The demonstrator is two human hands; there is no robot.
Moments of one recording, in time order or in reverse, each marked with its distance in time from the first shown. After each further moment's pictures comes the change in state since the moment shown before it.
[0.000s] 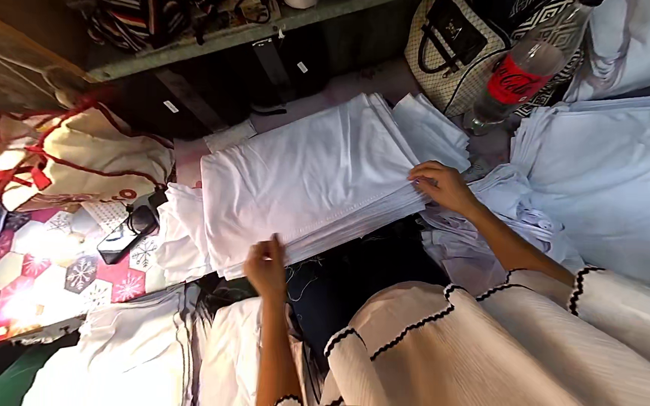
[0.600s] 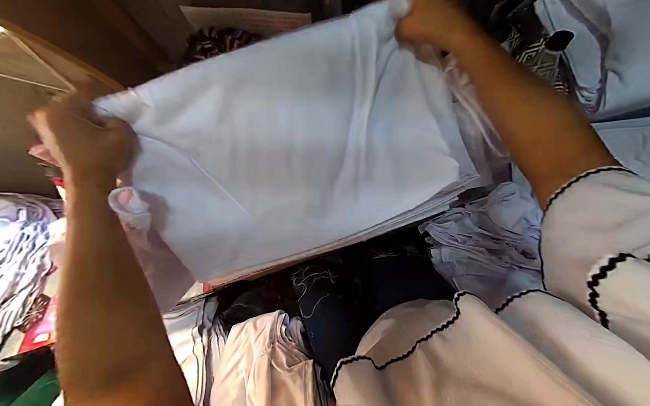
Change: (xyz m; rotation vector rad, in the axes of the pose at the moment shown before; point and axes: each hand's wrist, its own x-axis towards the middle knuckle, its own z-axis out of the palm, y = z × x) left_hand 0.288 0.068 -0.226 0.408 0.215 0.330; right_hand 0.266 -0.134 -0.161 -0.187 0.166 -0.038
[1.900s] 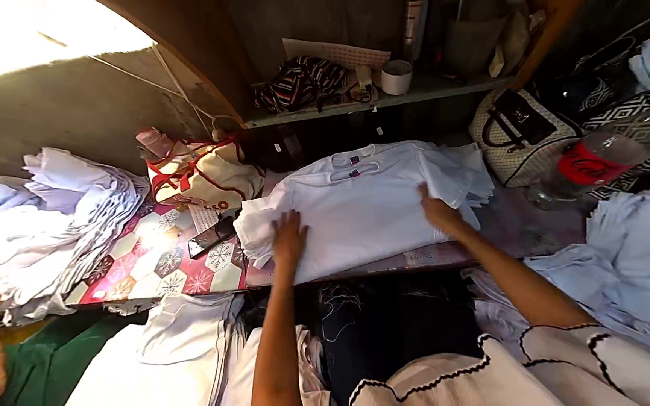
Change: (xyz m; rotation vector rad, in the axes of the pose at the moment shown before) left_hand -0.218 -0.024 0.218 0.126 -0.291 -0.146; right_hand -0.179 0.070 0.245 -0.131 -0.395 0.154
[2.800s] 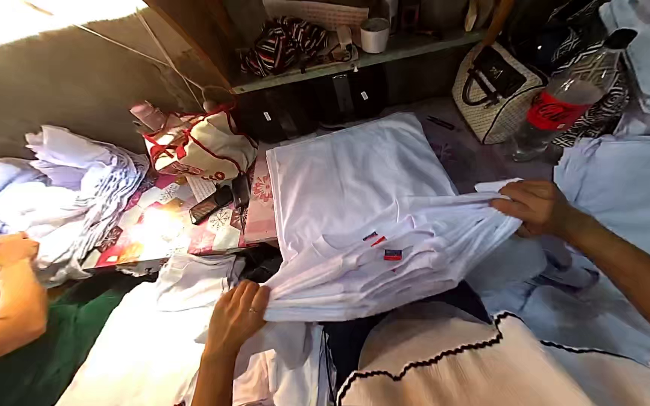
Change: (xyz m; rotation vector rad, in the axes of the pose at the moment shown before) left_hand -0.249 0.006 -0.178 0.189 0.372 0.672; right_hand -0.202 0.066 -0.132 -0.269 0.571 -1.040
